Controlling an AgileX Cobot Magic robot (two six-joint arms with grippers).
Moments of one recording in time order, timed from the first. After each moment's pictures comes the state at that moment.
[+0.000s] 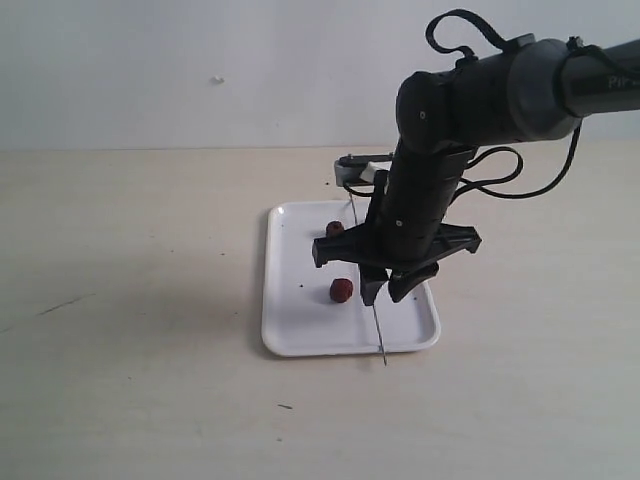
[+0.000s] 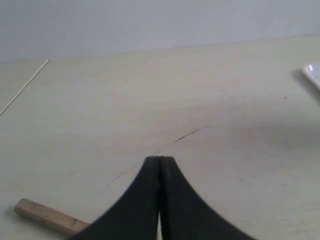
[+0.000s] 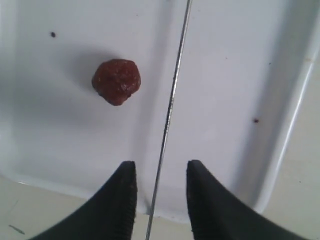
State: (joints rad) left arm -0.05 0.01 0.00 0.17 0.37 -0.05; right arm 0.36 2.05 -1.41 0.12 0.88 0.23
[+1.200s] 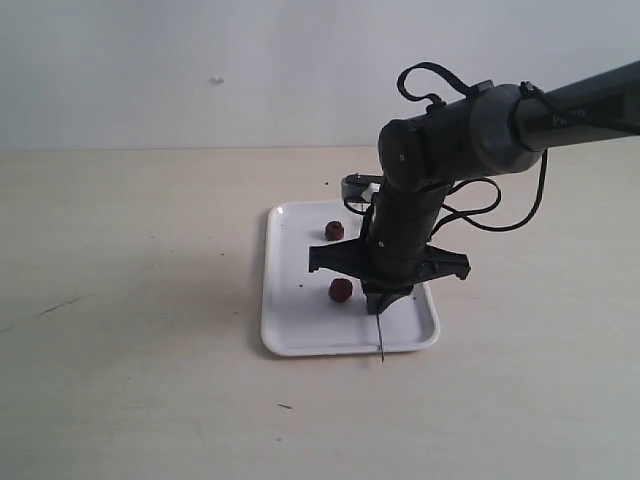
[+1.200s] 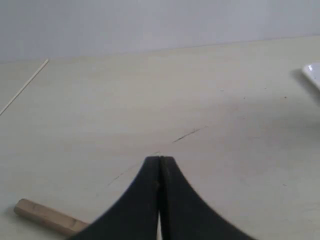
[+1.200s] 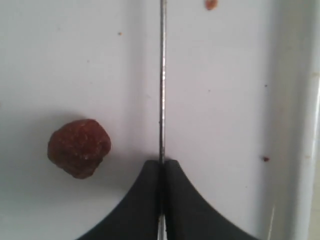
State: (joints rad) left arm -0.05 0.01 0.00 0.17 0.37 -0.05; right arm 0.38 2.16 -1.42 0.06 0.76 0.49
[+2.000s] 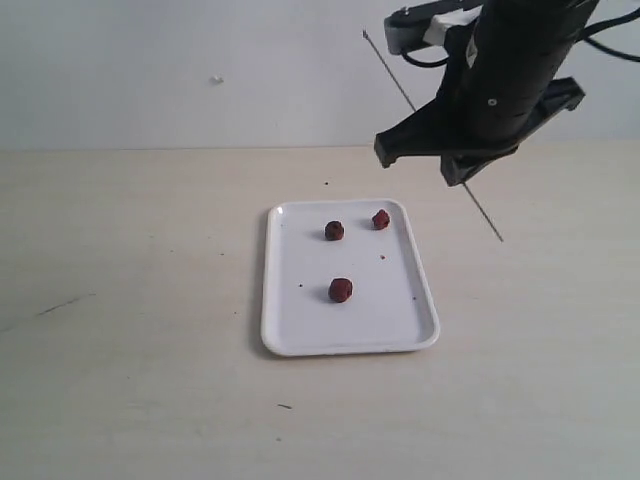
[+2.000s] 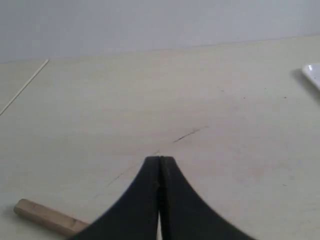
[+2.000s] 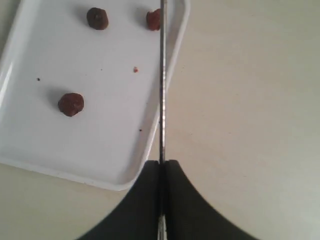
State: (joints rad) left arm -0.05 0.01 0.00 0.17 0.37 -0.05; right arm 0.38 1.70 -1.41 -0.21 1.01 0.28
